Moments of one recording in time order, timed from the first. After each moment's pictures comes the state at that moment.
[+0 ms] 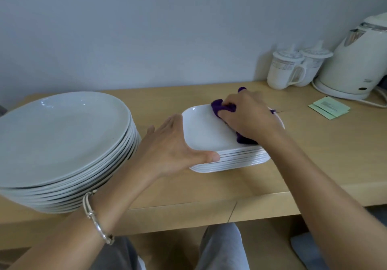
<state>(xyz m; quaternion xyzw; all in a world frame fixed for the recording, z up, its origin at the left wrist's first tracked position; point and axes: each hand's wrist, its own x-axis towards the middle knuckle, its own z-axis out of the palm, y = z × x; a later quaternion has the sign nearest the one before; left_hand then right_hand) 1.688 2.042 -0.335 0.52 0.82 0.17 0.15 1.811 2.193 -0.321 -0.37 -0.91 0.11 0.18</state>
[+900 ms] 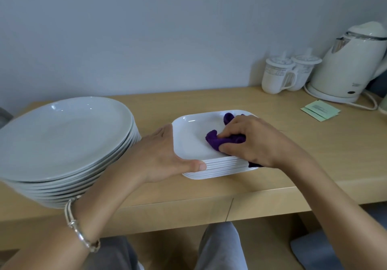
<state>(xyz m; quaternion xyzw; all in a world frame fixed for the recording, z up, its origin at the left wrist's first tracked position) 1.672 2.025 -0.343 0.57 0.76 0.22 0.21 1.865 2.151 -0.311 -0.25 -0.93 0.22 0.13</state>
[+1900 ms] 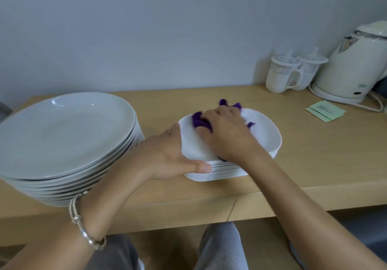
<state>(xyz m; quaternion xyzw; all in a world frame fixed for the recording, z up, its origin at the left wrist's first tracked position) 1.679 2.024 -0.332 0.57 0.76 0.17 0.24 1.797 2.135 -0.334 -0.34 -0.92 0.09 0.15</state>
